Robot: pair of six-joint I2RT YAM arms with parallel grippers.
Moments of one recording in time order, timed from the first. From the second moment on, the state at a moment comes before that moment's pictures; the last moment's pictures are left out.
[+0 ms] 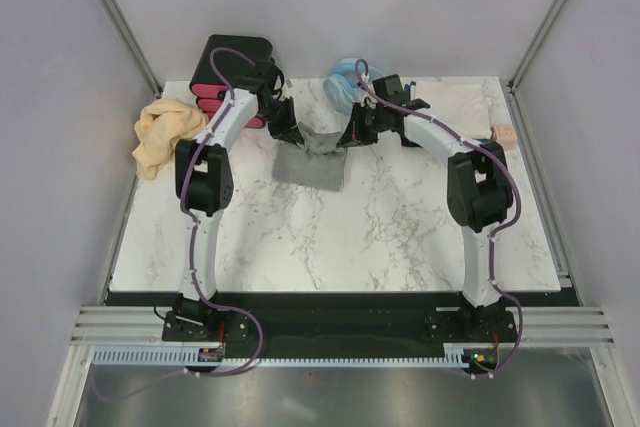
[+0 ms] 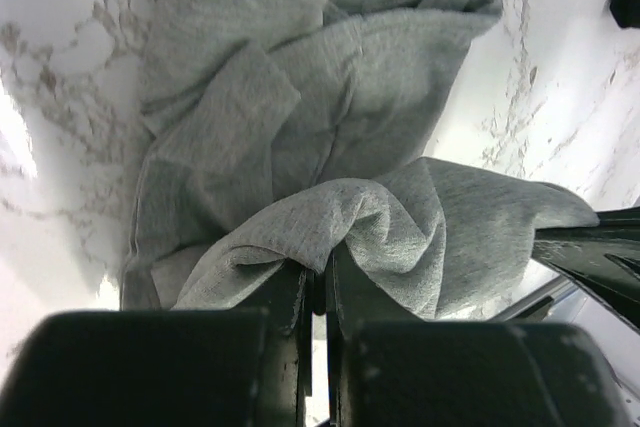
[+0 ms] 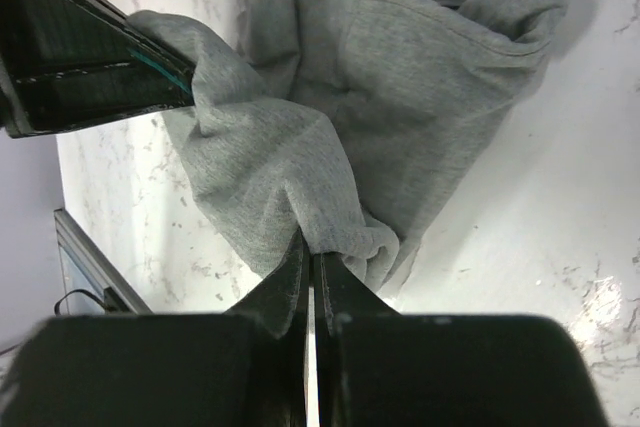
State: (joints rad) left arm -0.25 2.34 2.16 -0.98 0.42 -0.40; right arm 0.37 2.12 1.74 -0.45 -0.51 0.48
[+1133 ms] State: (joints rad) left arm -0.25 2.41 2.20 -0.86 0.22 -0.43; right arm 0.35 2.28 1.93 -0.30 -0.36 0.55
